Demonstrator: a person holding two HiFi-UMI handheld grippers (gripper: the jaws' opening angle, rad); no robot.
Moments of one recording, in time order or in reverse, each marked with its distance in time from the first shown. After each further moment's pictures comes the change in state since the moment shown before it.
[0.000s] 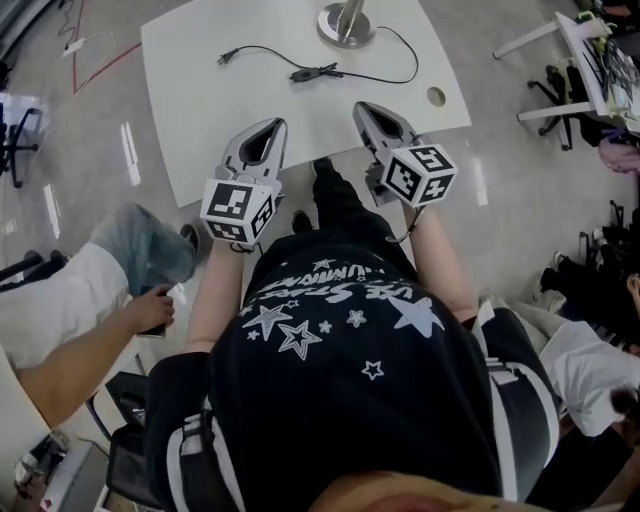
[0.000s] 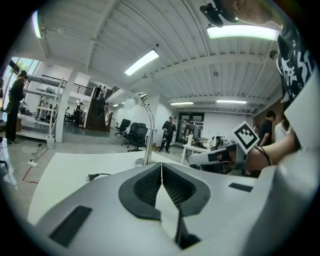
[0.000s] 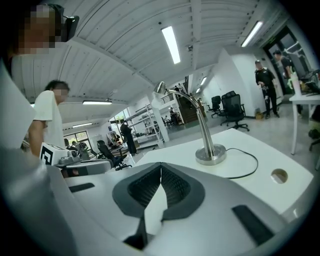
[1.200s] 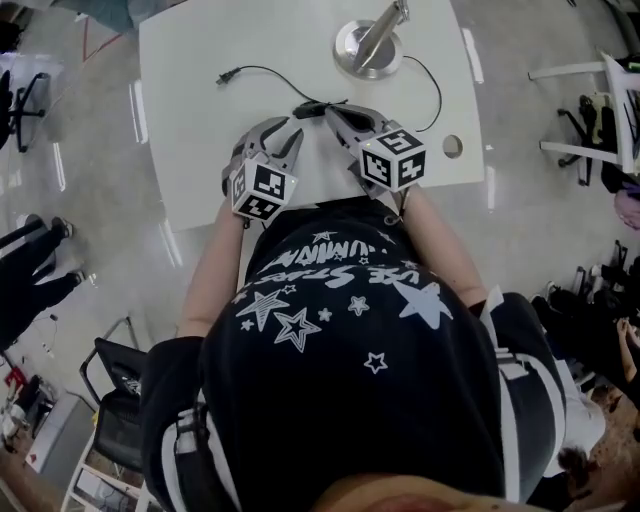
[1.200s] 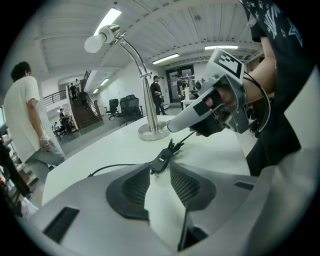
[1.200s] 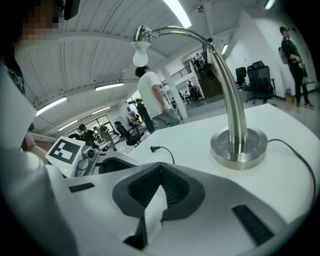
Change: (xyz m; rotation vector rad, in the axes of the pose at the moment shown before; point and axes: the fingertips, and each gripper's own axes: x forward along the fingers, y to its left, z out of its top) left arm 0.123 0.067 -0.108 0.364 0.432 0.024; right arm 0.139 -0.042 -0.026 -0.061 0.293 0.255
